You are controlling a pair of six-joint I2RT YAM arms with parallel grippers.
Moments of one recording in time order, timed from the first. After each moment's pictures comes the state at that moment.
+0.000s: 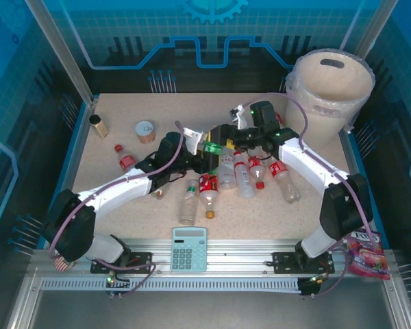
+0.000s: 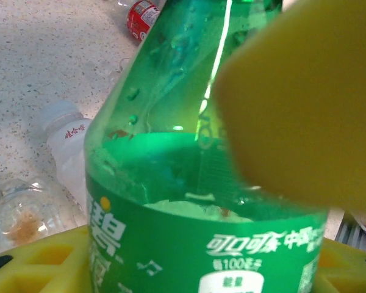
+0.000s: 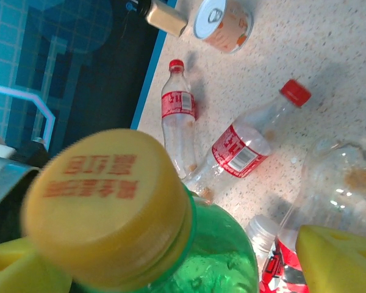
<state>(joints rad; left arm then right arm) -0.59 1.43 0.90 0.08 0.32 -0.43 0.43 1.60 1.26 -0.32 -0.73 0.61</state>
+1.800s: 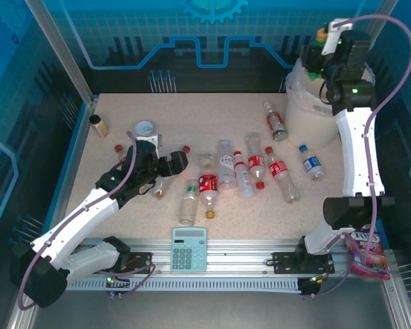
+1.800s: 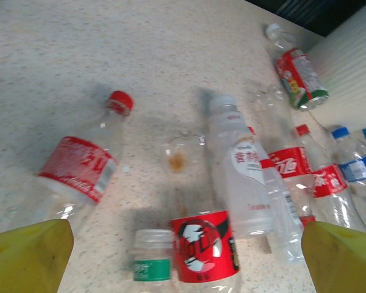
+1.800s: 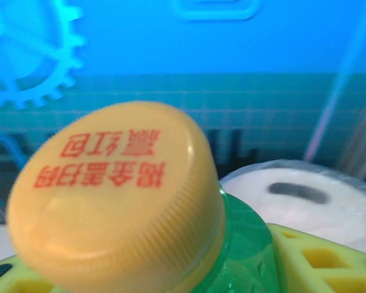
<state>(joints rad) -0.47 1.02 0.84 -0.44 -0.02 -0.66 -0.02 1.66 2.10 -0.65 0.07 0.01</state>
